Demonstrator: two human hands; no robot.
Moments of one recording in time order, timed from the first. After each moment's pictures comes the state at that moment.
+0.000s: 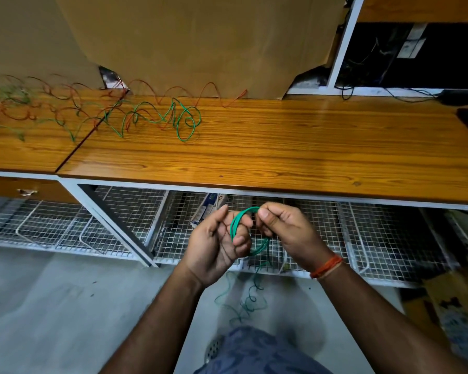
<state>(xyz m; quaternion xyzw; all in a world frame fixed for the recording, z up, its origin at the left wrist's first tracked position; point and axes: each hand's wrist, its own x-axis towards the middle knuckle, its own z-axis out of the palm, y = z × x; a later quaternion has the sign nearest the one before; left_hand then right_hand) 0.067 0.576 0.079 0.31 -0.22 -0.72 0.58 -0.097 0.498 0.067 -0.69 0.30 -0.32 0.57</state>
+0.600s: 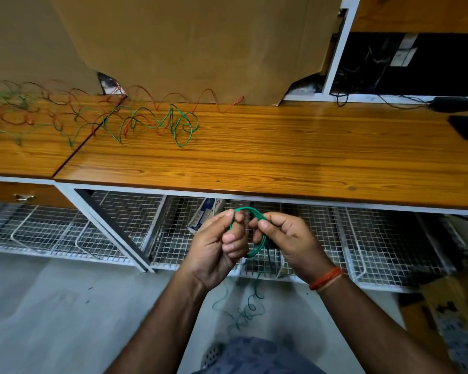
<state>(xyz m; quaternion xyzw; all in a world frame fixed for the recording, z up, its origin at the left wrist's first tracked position) 0.056 0.573 0.086 0.28 -0.19 -0.70 0.62 -0.107 0.503 0.059 -0.63 0.30 -0.35 0.62</state>
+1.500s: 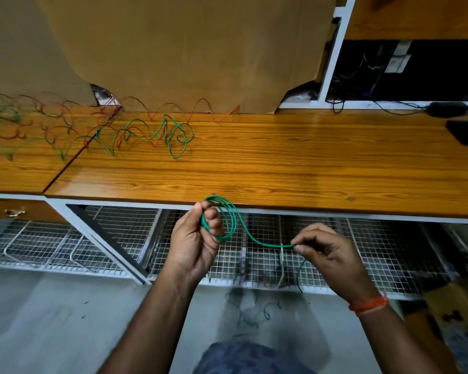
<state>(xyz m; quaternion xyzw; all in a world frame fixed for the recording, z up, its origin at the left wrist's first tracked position) 0.083 0.529 0.089 0.28 -0.08 -0.61 0.73 -0.180 0.481 0.053 -0.72 0.36 -0.39 0.44</state>
